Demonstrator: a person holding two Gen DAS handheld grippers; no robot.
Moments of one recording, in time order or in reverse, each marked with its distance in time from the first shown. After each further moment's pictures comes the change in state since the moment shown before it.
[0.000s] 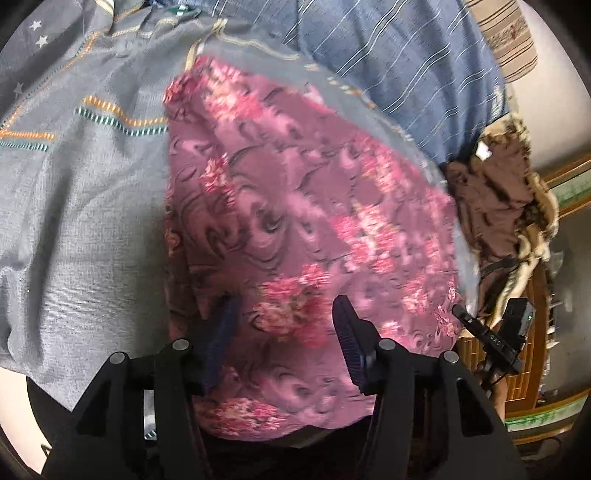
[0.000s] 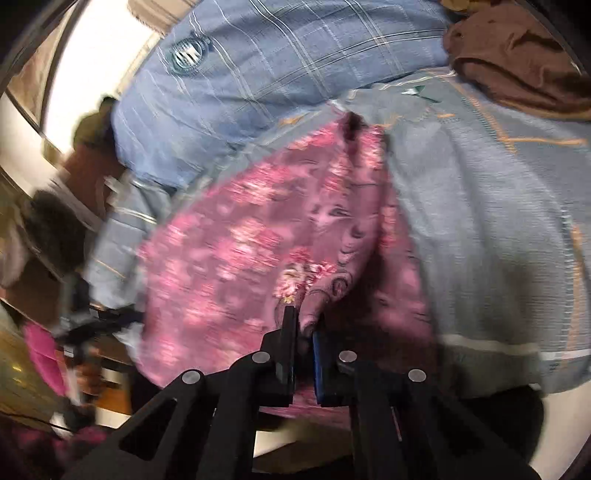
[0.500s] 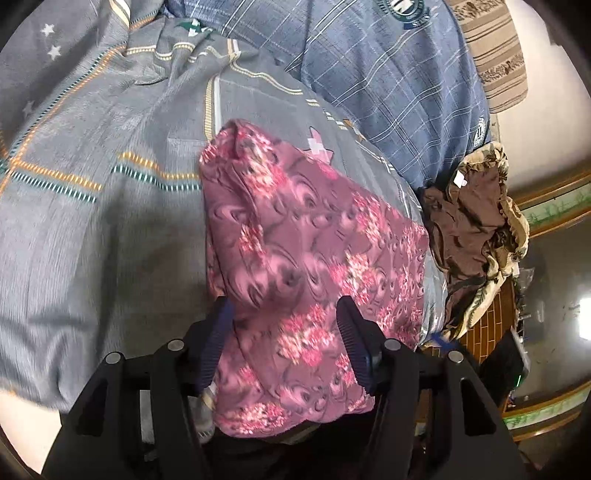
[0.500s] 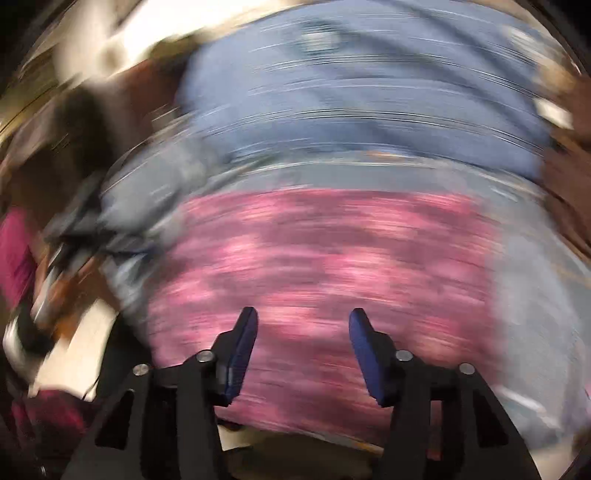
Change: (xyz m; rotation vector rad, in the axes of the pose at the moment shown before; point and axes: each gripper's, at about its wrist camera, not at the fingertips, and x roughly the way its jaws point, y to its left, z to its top) left arm -0.041 0.041 0.049 -0.041 -0.003 -0.138; right arm 0.014 0.197 -0.025 -0.544 -0.069 0.087
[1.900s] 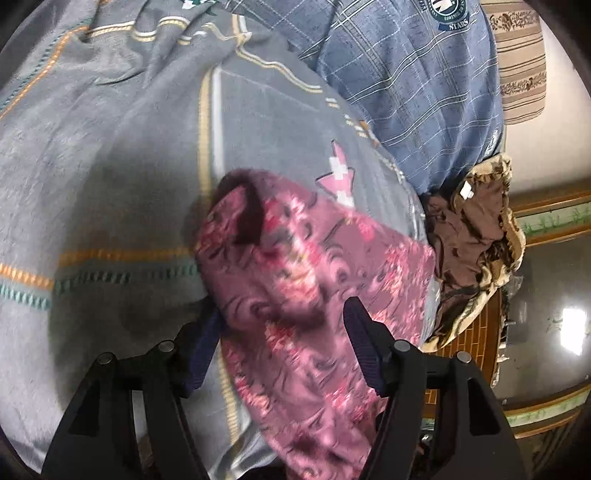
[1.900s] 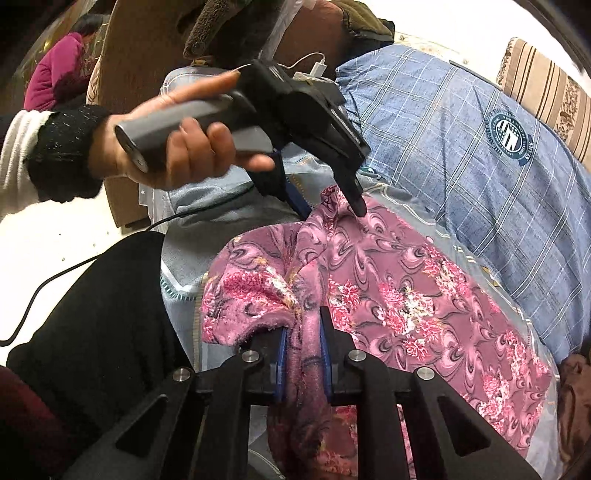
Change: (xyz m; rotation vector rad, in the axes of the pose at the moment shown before) left arm 0.045 0.017 0.063 -0.042 0.088 -0.068; right arm 0.072 0.155 -0.026 -0.517 -0.054 -0.158
